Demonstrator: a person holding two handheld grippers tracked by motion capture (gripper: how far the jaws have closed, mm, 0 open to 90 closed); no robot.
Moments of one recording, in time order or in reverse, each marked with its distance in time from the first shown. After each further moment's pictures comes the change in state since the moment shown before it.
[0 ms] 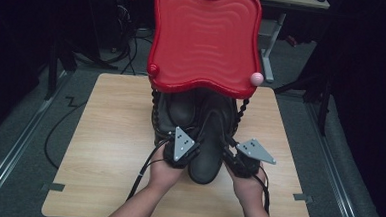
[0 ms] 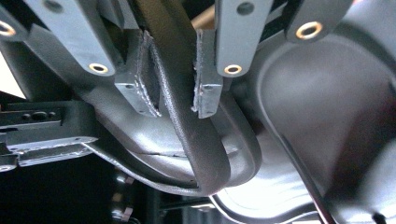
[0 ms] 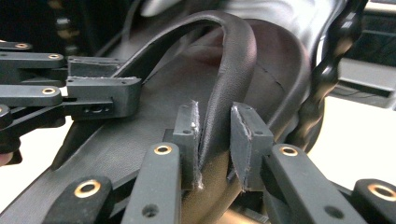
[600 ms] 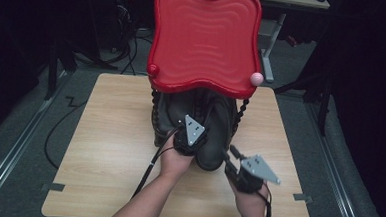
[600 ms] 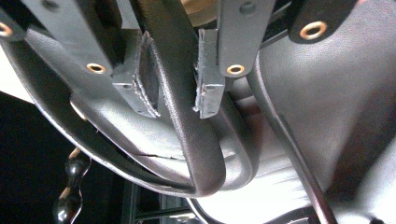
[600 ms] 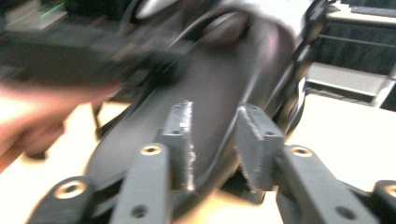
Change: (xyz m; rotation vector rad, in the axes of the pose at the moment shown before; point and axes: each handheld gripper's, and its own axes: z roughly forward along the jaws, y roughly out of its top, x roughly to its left) left arm -0.002 0.012 0.027 0.039 0.064 -0.027; right arm 0.019 -0.034 -0.043 -0.035 -0.008 -0.008
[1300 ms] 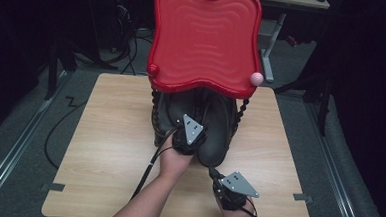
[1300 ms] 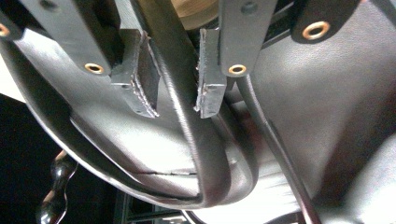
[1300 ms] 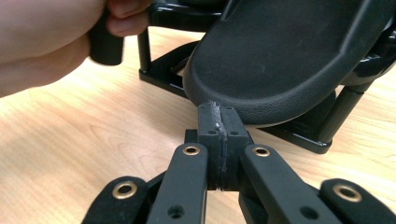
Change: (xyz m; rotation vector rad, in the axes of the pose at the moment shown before) left arm 0.003 -0.002 -0.001 0.002 0.024 -0.009; right arm 0.031 -0.035 0.011 0.121 0.084 -0.031
